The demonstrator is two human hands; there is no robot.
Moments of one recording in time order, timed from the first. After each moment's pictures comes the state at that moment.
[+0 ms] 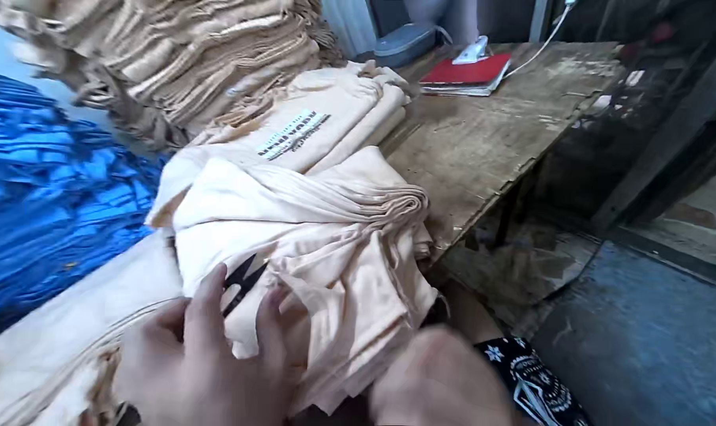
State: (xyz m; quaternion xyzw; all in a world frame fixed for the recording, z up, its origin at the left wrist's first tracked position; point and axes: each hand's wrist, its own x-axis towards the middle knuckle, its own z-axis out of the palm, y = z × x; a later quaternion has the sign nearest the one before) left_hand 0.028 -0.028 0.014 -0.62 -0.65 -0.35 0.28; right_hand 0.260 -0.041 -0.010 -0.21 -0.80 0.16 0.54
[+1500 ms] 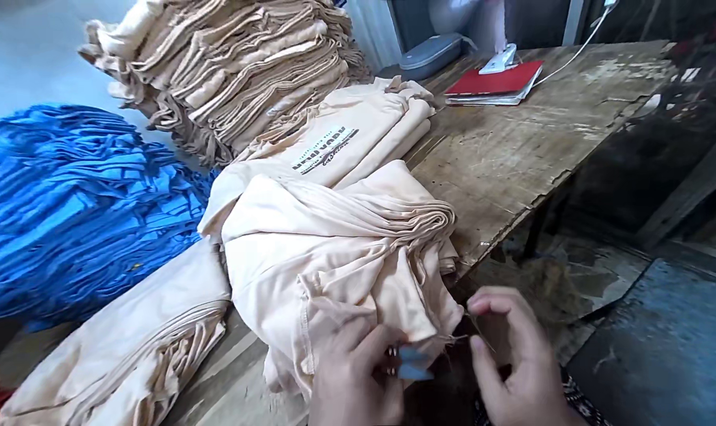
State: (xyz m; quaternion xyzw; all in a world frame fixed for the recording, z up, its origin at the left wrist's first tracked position) left_hand 0.081 -0.030 -0.007 -0.74 -0.60 -0.32 0.00; right_hand 0.287 0.017 -0.080 -0.37 -0.67 0.21 0.61
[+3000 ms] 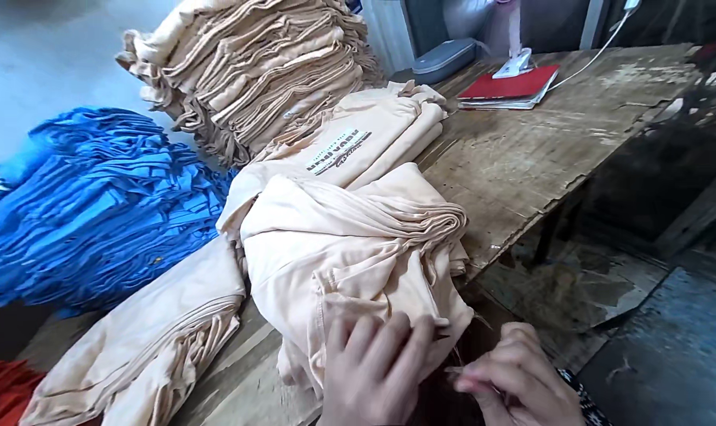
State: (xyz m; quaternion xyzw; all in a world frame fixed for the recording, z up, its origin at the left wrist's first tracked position) left_hand 0.082 -0.014 -0.013 -0.79 -0.44 -0.34 0.27; right_hand 0.277 0.003 -0.090 -0.28 -0.68 0.10 0.67
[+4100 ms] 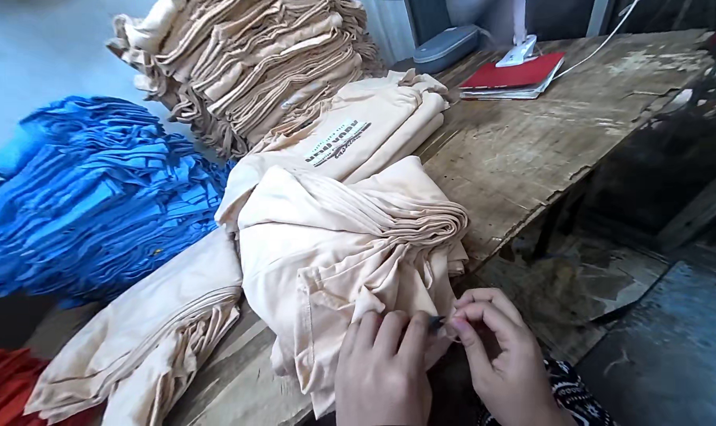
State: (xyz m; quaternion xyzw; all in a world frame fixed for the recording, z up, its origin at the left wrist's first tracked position) left_hand 0.108 -0.031 -0.011 -0.74 -0.57 -0.27 0.22; right_hand 0.261 0.015 -0.082 -0.37 -0.64 0.26 0.62
